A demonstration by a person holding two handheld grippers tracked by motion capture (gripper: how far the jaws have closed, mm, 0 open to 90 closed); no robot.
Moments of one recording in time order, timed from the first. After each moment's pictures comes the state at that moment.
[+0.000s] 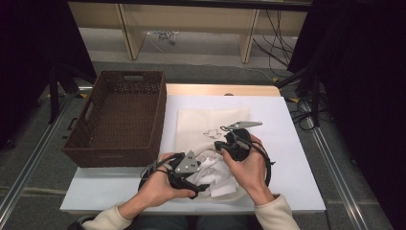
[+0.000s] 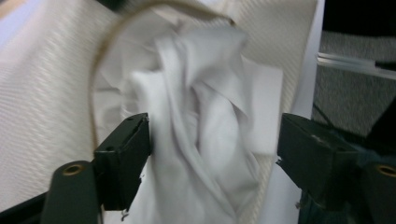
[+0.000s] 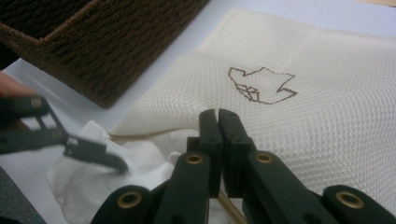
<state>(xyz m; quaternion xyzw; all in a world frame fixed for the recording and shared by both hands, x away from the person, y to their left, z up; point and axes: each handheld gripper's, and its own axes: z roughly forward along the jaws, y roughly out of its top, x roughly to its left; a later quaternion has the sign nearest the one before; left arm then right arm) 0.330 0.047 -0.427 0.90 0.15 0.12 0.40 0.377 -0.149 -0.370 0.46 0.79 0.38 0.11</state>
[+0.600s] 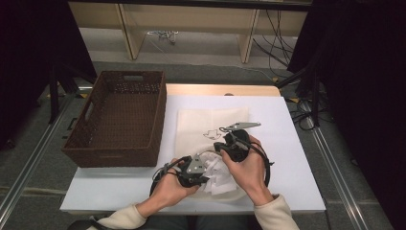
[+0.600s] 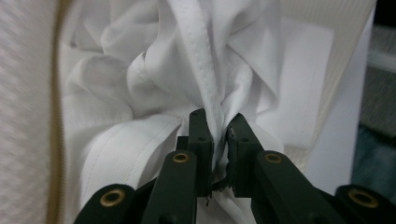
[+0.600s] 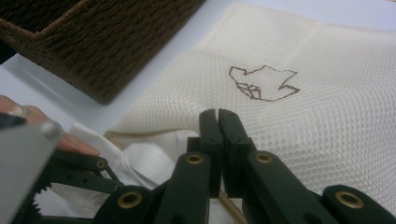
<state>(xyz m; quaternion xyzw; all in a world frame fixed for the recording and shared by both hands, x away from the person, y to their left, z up) 0.346 0.033 -0.449 0.89 0.21 0.10 0.40 0.379 -0.149 -0.373 0.44 0.81 0.37 0.12</state>
